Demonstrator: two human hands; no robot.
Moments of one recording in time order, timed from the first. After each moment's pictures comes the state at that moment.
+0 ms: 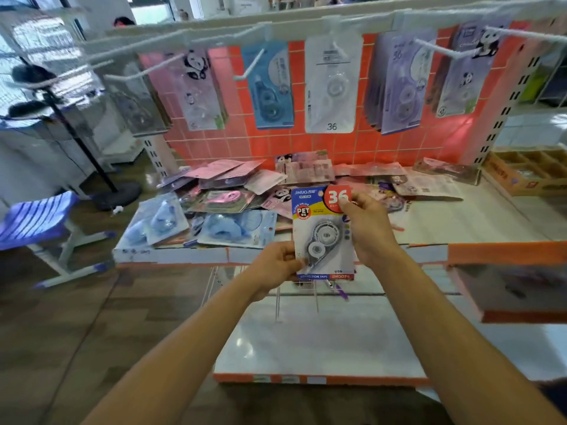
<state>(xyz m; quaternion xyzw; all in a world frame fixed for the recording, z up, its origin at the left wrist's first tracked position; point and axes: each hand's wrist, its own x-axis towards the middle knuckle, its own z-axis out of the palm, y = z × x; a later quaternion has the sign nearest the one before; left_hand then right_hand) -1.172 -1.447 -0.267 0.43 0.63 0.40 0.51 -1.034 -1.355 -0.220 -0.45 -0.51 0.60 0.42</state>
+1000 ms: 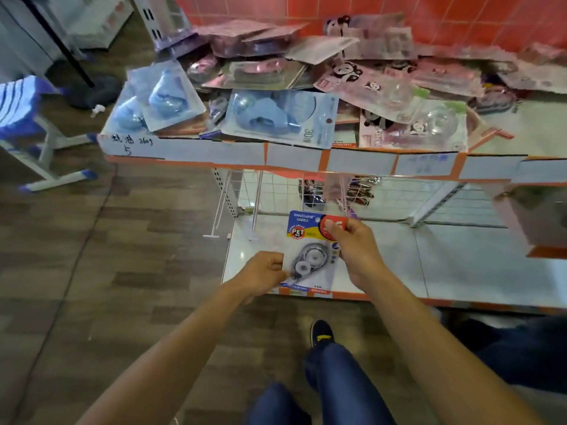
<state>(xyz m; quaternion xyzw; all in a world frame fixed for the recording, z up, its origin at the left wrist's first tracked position) -1.254 -1.558 -0.463 0.37 0.71 0.27 0.53 -1.103 -1.458 -0.416 -0.54 -0.49 0.63 0.26</state>
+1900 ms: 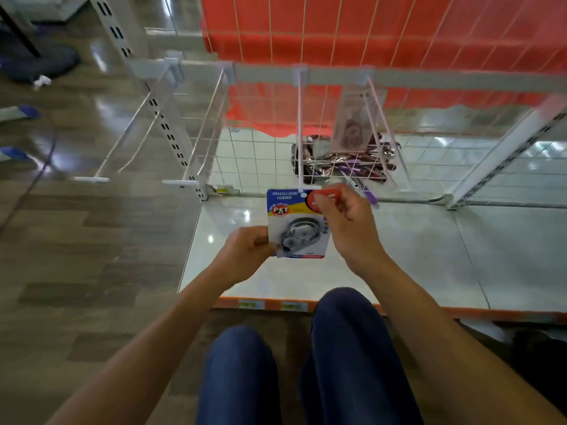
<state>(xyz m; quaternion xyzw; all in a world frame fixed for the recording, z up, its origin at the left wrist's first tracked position) -1.291 -1.479 -0.761 0.50 0.73 0.30 0.36 -1.133 -1.395 -0.707 -0.40 -0.62 0.57 0.36</state>
